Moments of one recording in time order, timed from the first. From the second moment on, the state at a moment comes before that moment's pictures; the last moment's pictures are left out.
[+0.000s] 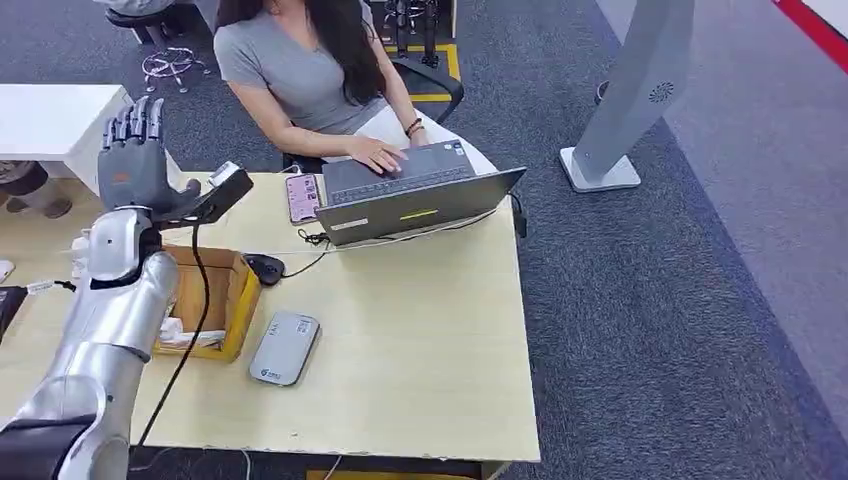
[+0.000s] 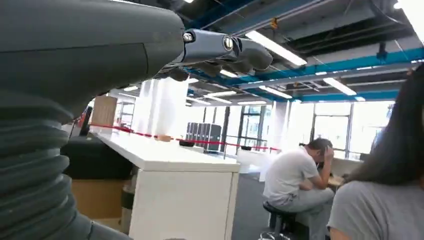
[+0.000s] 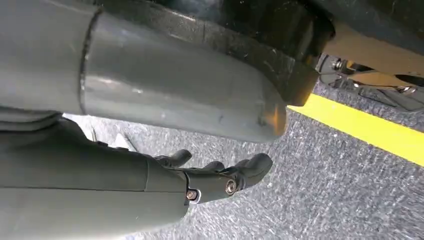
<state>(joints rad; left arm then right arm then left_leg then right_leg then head) -0.79 0.14 -0.10 -0.82 -1.41 0.42 0.07 -0.07 0.21 -0.77 -0.21 1.38 -0.05 0.06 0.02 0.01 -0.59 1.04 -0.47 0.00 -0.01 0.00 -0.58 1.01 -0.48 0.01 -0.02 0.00</state>
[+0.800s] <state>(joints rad) -0.88 0.17 -0.16 -0.64 -1.44 0.42 0.09 -0.07 0.21 -0.74 -0.21 1.40 -0.04 0.07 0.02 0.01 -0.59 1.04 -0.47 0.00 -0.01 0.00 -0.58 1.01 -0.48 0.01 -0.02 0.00</state>
